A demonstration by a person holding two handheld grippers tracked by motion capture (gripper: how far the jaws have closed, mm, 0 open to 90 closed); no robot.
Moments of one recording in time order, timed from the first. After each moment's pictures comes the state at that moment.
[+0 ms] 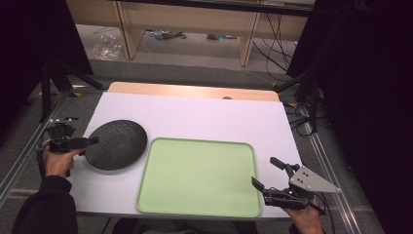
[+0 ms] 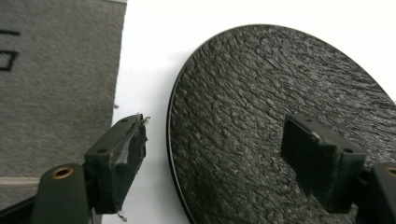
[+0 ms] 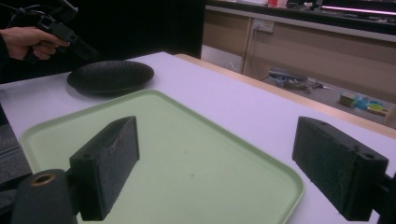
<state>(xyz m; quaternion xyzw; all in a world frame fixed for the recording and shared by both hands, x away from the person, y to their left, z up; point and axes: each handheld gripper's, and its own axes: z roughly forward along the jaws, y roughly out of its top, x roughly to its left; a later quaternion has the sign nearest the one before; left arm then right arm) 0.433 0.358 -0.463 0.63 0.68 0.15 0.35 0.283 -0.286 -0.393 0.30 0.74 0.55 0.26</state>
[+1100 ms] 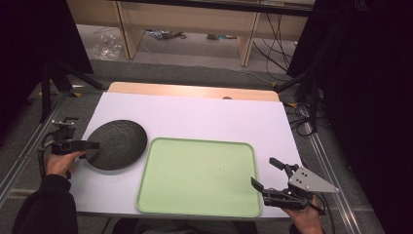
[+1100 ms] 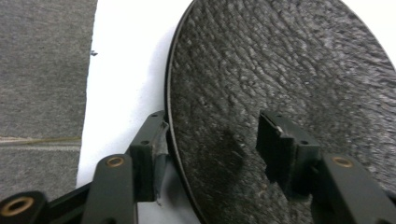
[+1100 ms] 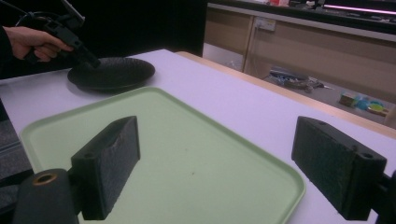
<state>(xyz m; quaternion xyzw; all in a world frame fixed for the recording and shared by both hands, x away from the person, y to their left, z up) 0.442 0.366 -0.482 0.63 0.70 0.06 0.33 0.283 -0.286 -0.393 0.29 0.74 0.54 0.27</state>
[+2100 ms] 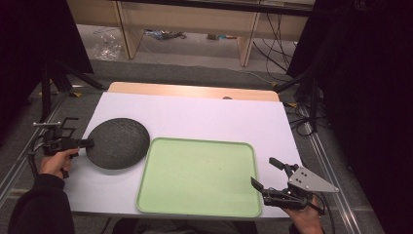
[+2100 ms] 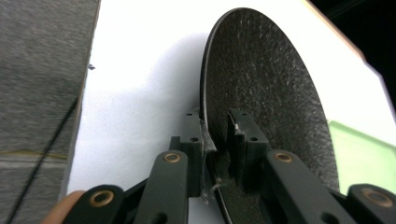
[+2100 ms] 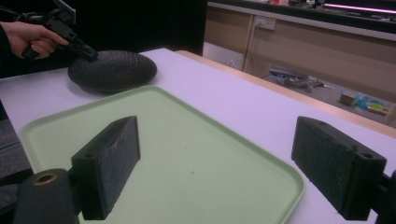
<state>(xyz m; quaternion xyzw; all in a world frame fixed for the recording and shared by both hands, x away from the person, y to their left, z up) 0.437 0.389 -0.482 0.57 0.70 0.01 0.43 0.284 -0.285 -0.394 0.29 0.74 0.54 0.27</state>
